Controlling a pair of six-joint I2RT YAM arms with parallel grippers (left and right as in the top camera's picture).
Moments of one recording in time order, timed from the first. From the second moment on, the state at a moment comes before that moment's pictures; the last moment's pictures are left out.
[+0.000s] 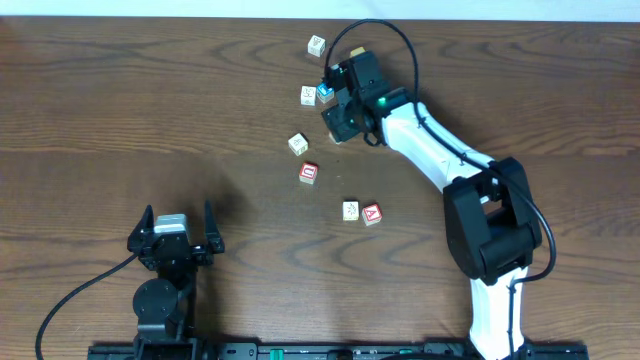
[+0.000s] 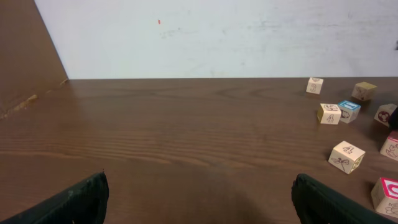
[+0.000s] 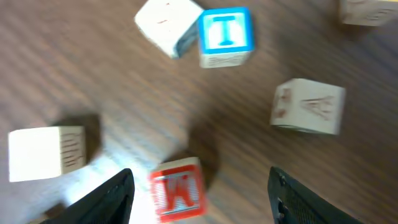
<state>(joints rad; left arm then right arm) -0.02 0.02 0.02 -0.12 -0.11 0.03 0.48 2.15 1.63 -0.49 -0.05 -0.07</state>
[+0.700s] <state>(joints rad) -0.02 0.02 0.02 -0.12 -0.11 0.03 0.50 2.23 1.63 -0.51 -0.06 -0.09</state>
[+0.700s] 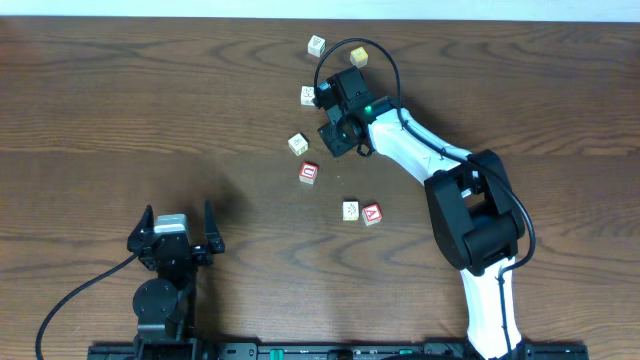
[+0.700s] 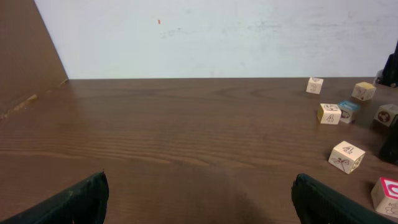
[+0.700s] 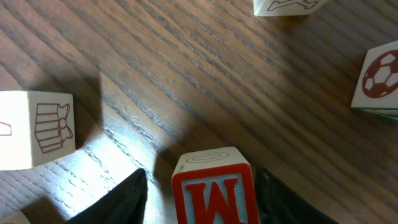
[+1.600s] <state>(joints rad) -0.02 0.02 0.02 -0.12 -0.11 0.03 0.50 2.23 1.67 -0.54 -0.03 -0.09</state>
